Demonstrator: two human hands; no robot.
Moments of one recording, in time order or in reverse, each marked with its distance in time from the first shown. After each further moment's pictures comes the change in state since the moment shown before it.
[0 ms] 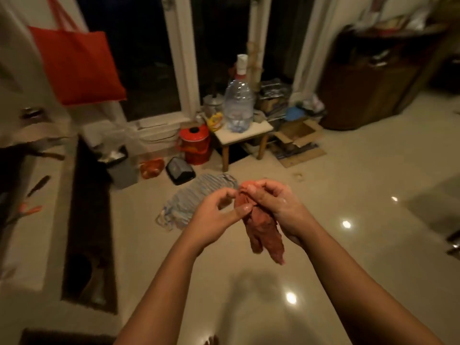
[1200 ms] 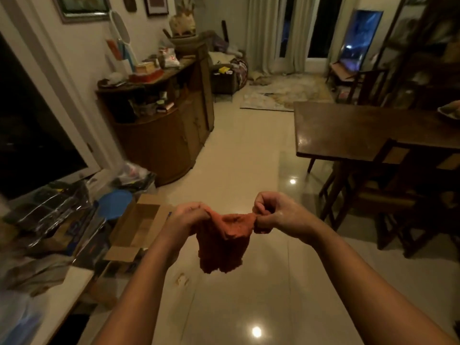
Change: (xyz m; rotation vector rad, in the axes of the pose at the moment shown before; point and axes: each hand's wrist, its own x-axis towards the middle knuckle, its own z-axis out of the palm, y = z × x) left_hand 0.760 0.220 0.462 0.023 -0.855 0.120; right_hand 0.319 -0.027 -0.709 -0.192 0.674 0.189
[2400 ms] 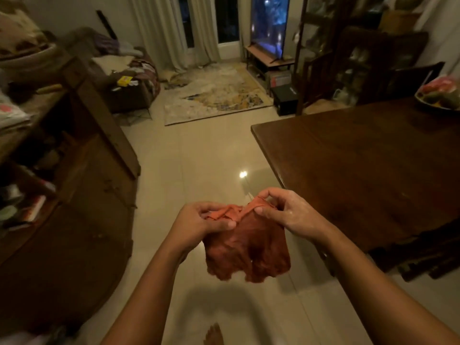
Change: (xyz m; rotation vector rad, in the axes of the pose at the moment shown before) left_hand 0.815 0.107 0.027 0.112 -0.461 0.030; right_hand 0.570 0.066 -0.410 -0.076 0.528 0.022
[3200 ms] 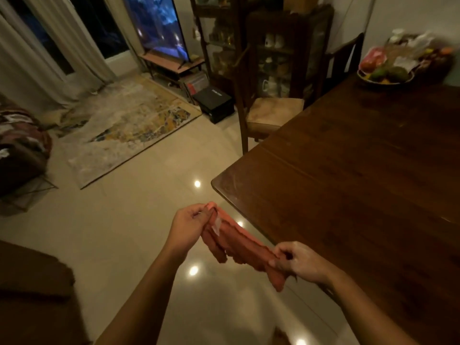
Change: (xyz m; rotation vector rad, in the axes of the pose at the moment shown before) left_hand 0.534 0.064 -0.029 0.199 -0.211 0.041; right_hand 0.306 0.175 -0.106 0.085 0.222 0.574
